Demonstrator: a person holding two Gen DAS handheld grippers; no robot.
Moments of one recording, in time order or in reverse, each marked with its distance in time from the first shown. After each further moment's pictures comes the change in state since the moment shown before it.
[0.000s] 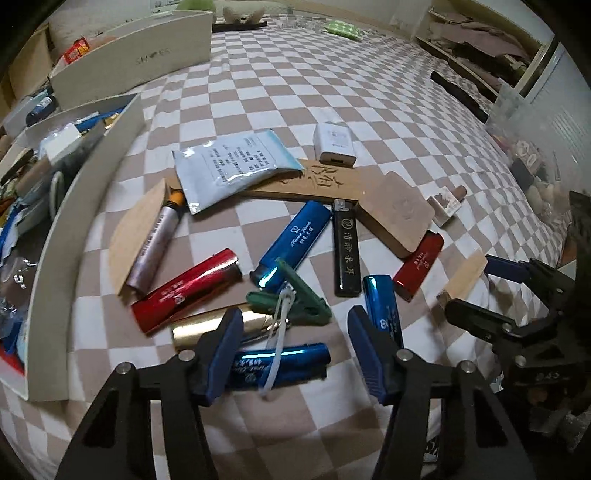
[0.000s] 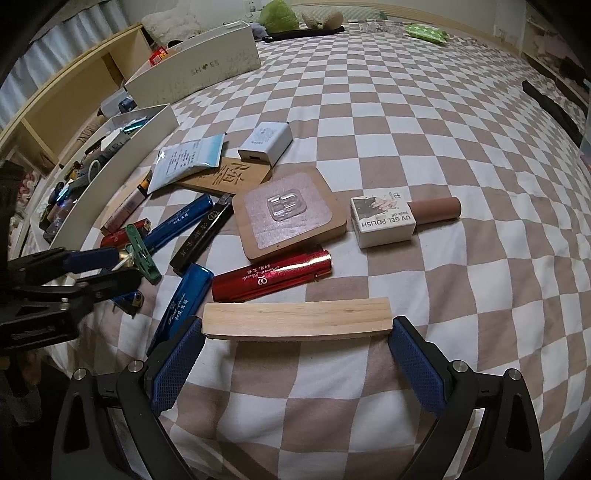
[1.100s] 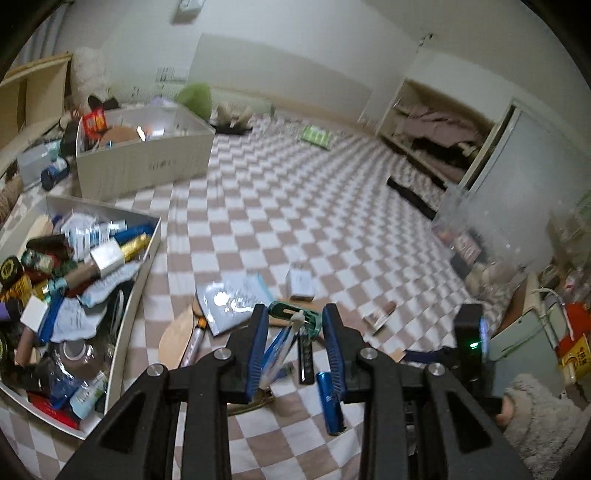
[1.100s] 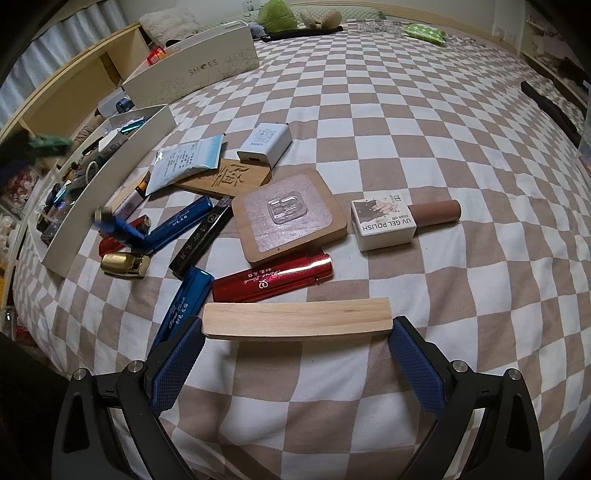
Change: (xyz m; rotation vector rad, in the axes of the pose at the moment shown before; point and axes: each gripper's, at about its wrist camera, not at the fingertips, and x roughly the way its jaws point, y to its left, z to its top) left arm -0.130 0.039 0.031 -0.035 -0.385 -0.189; right arm 0.002 0.003 0.001 -0.001 0.004 -0.013
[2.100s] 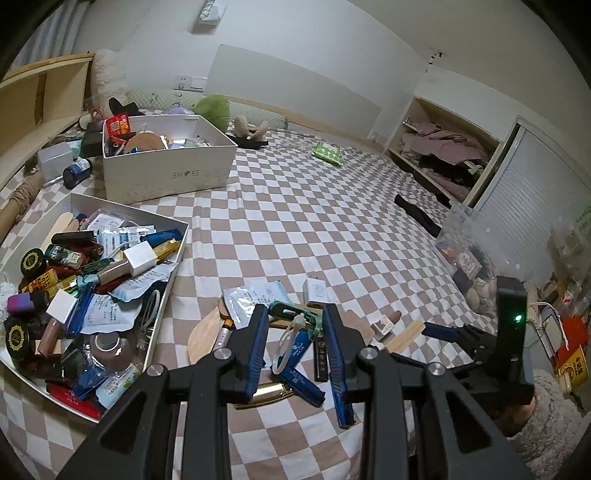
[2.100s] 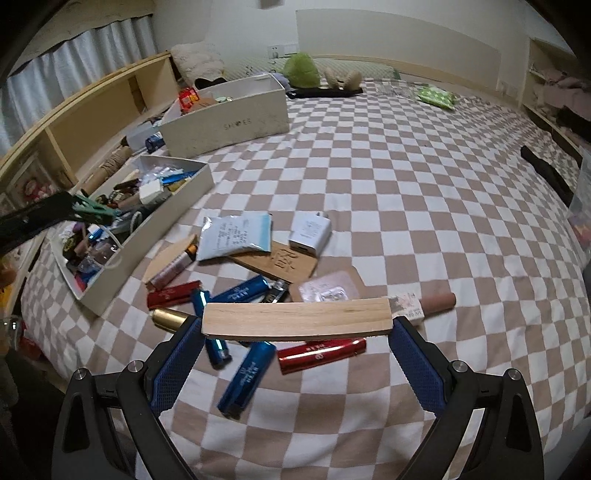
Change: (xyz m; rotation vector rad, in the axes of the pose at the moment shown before) left arm -0.027 0.024 -0.006 -0.049 -0.030 0.036; right arm -0.059 0.053 0.034 -0.067 -0.194 -0.005
